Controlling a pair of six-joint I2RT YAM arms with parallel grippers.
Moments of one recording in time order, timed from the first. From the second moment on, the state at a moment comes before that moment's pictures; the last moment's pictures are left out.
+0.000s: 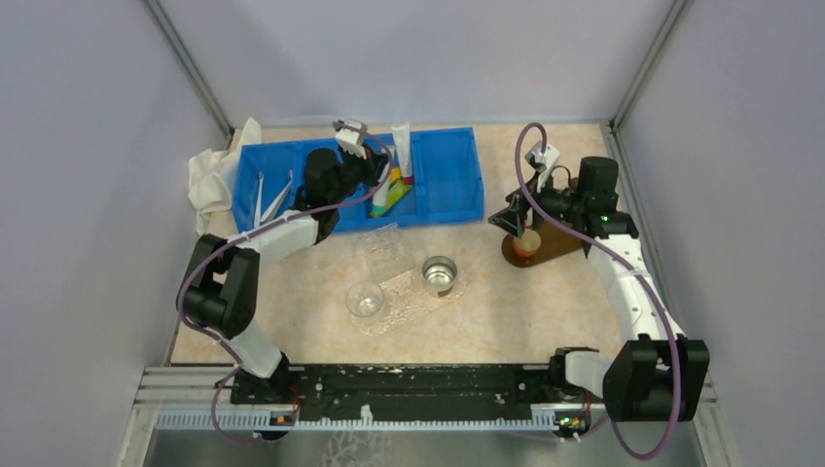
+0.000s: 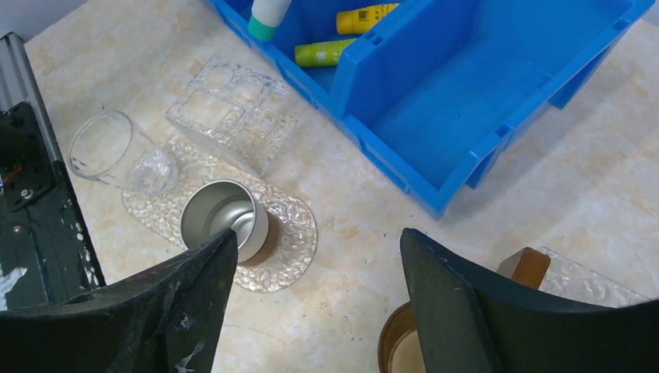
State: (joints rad) left arm -0.42 1.68 1.02 0.64 0.18 -0.17; right arm 0.00 1.17 0.96 -0.34 -0.95 -0.28
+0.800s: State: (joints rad) left arm -0.42 1.61 0.93 0.96 0.62 -0.37; right arm 0.00 1.17 0.89 -0.26 -1.16 -0.26
